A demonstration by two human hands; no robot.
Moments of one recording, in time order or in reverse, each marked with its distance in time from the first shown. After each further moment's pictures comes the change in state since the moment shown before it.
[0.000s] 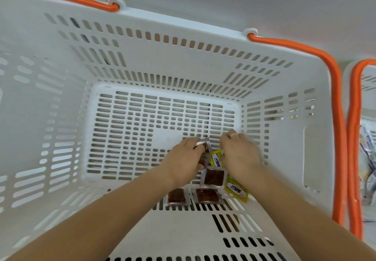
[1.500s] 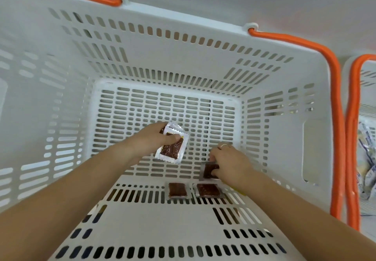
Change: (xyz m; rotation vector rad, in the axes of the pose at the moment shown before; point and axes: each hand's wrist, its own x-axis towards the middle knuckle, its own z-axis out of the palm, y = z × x) left_hand -0.032 -0.046 -0.064 -1.059 -0.082 -0.459; right_hand -0.012 -0.006 0.026 0.136 -0.158 -0.199
